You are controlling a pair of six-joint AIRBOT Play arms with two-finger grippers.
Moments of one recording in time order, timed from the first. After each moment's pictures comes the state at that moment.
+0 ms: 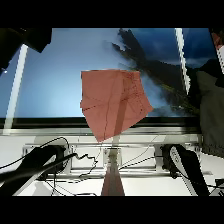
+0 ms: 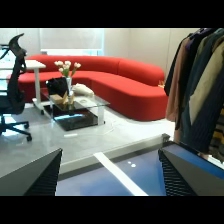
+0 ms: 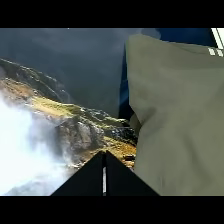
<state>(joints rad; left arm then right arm) -0.38 -0.70 1.17 0.92 -0.33 -0.98 -0.32 -0.70 1.14 -1.65 1.27 1.47</state>
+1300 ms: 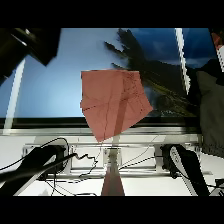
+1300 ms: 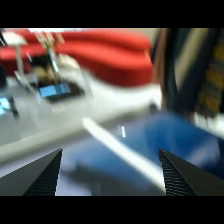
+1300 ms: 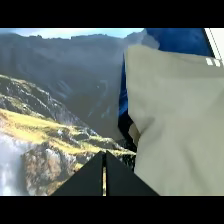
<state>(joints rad) -0.38 -0.68 1.17 0.99 -0.59 -0.99 -0.32 -0.70 1.14 -1.64 1.21 1.47</state>
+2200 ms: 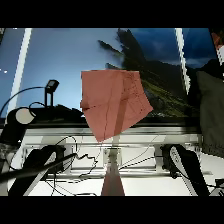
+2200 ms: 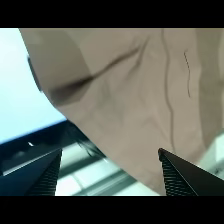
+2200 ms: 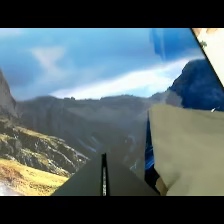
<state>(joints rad) -0.14 -0.62 0.46 1.00 -1.10 -1.26 -0.32 -0.70 1.14 -1.52 1.03 1.48</state>
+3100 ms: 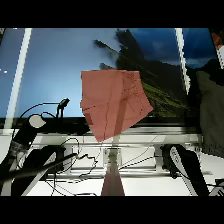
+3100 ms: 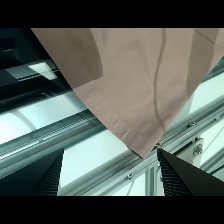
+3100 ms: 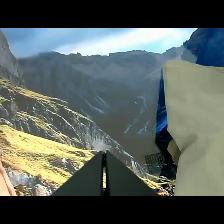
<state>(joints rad) -0.15 -0.67 0.26 0.83 -1.16 -1.29 -0.32 -0.70 1.08 -1.50 1.13 1.48</state>
